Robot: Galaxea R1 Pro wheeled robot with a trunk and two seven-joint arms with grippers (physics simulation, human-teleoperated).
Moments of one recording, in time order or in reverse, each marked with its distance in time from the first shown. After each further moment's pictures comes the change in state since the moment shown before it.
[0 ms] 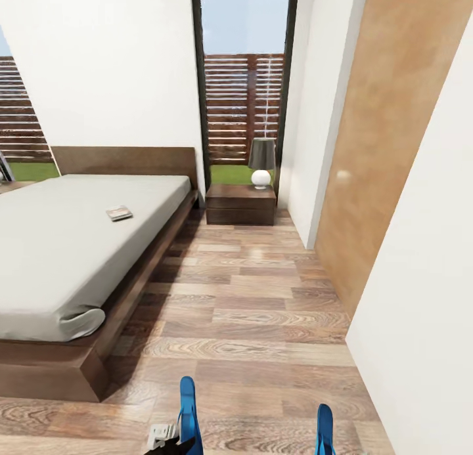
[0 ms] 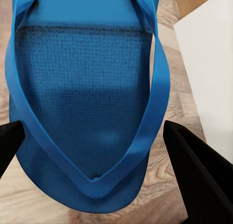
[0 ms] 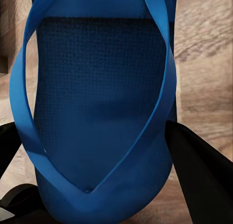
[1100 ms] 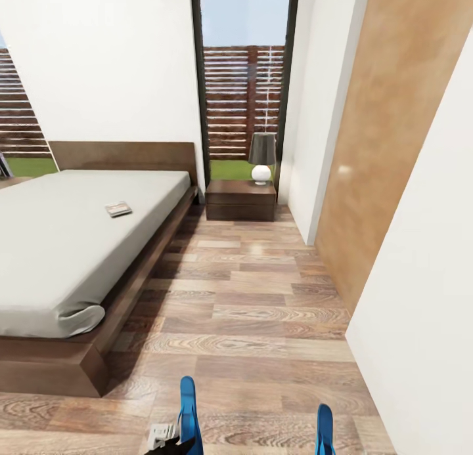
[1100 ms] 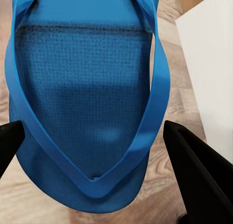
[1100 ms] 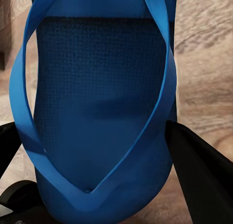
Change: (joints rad) left arm 0.000 0.000 0.000 0.000 0.000 0.001 -0.003; right arm 0.000 0.000 0.000 0.001 0.000 0.000 0.000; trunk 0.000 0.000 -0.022
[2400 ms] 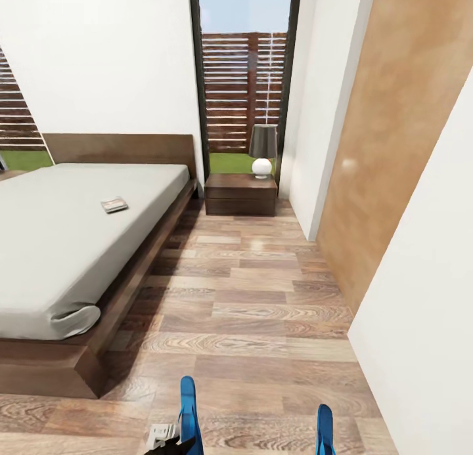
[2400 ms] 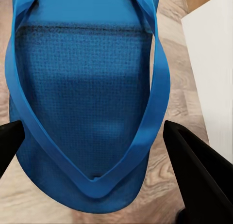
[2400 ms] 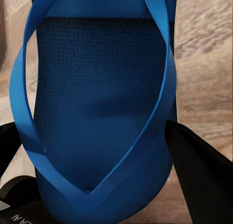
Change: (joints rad) left arm 0.000 0.000 0.000 -0.001 0.000 0.001 0.000; right arm 0.000 0.000 0.000 0.000 0.000 0.000 0.000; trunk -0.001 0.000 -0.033
